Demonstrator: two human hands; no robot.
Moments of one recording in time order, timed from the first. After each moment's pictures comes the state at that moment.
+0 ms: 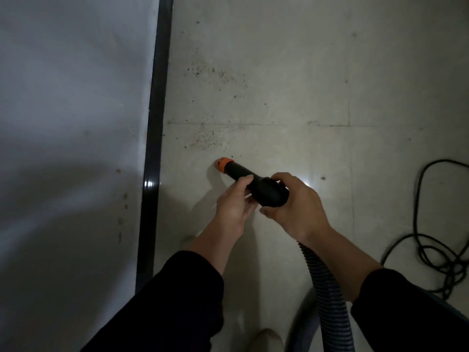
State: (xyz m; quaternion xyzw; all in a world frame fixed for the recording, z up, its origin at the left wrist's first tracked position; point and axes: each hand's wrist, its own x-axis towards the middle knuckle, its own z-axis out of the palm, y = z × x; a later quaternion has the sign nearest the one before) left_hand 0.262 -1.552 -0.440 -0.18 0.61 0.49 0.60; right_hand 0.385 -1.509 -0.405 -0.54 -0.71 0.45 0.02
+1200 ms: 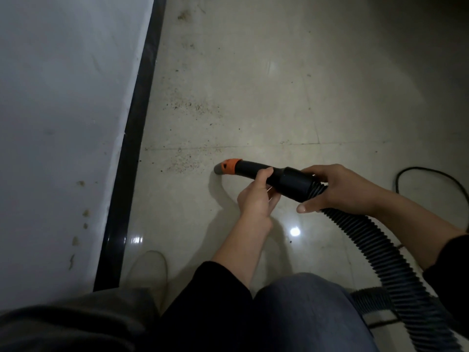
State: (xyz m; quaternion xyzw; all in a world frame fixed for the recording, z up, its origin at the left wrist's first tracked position) left_hand 0.345 -1.524 -0.460 -0.14 0.54 0.58 0.60; right_hand 0.489 -1.451 -0.412 -0.50 -0.73 0.46 -0.05
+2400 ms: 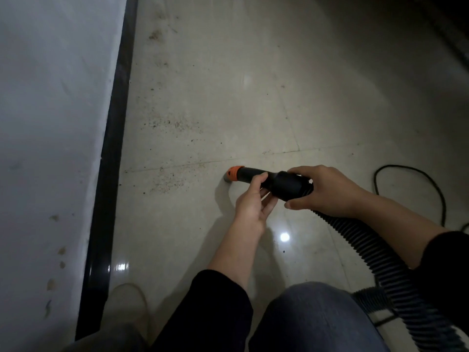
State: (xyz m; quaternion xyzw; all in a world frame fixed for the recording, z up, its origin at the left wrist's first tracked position) left_hand 0.342 -1.499 -0.477 -0.07 0.50 0.54 0.68; right_hand 0.479 -1.455 -0.403 -0.53 -0.78 0.34 -0.01
